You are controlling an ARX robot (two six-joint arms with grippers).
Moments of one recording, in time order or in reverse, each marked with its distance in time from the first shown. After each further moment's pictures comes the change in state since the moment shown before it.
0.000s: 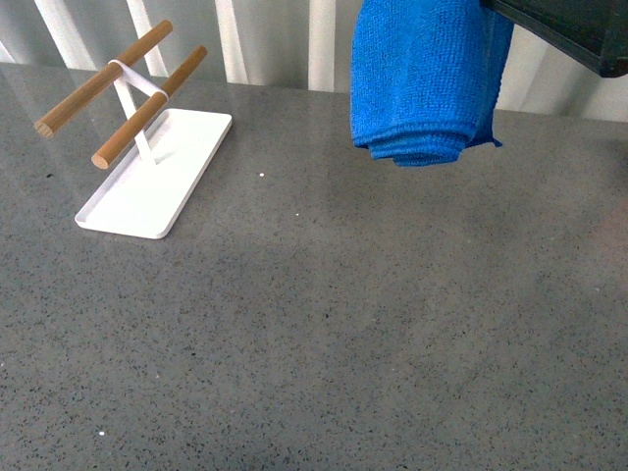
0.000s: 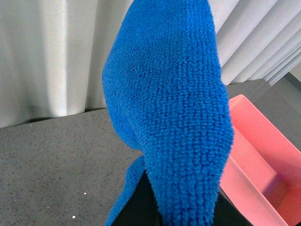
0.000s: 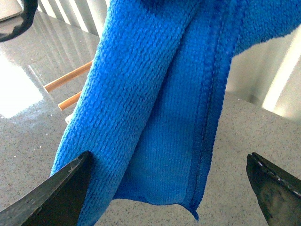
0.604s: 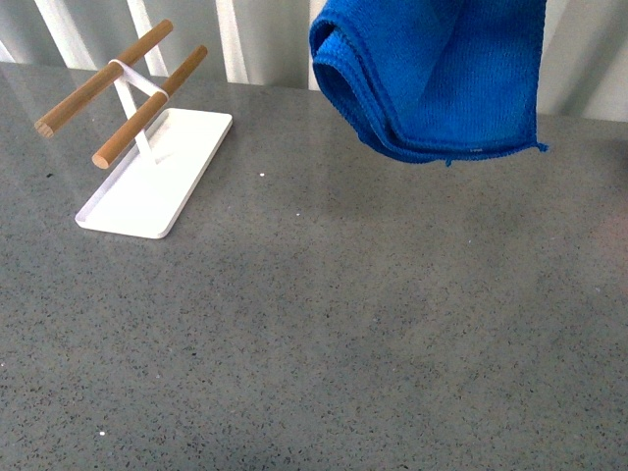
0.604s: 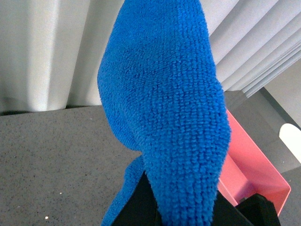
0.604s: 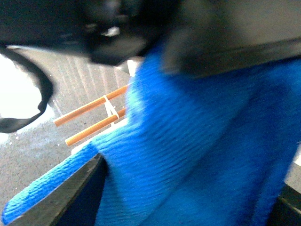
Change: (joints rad) left arm 0.000 0.048 0.034 0.085 0.056 -0.121; right arm 0.043 0.145 0.129 0.150 -0.035 0.051
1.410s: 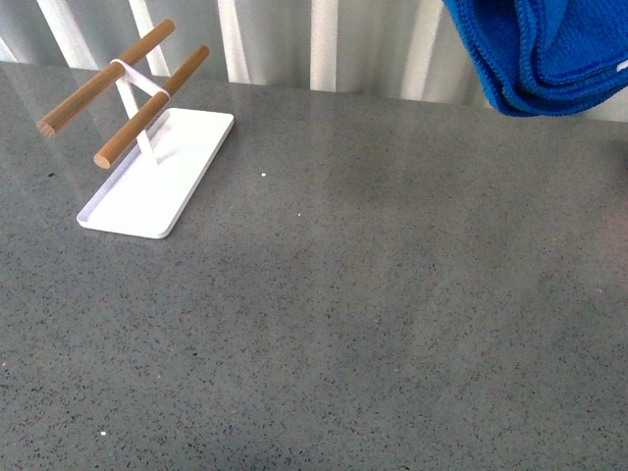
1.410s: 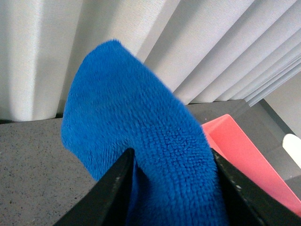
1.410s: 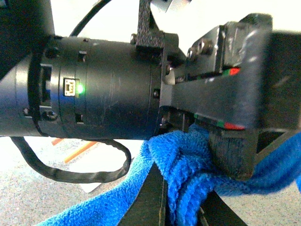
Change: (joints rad) left arm -0.015 0.158 0.094 0.048 -0.027 -0.032; right arm -0.075 -0.046 -0.017 0.043 -0.015 0.095
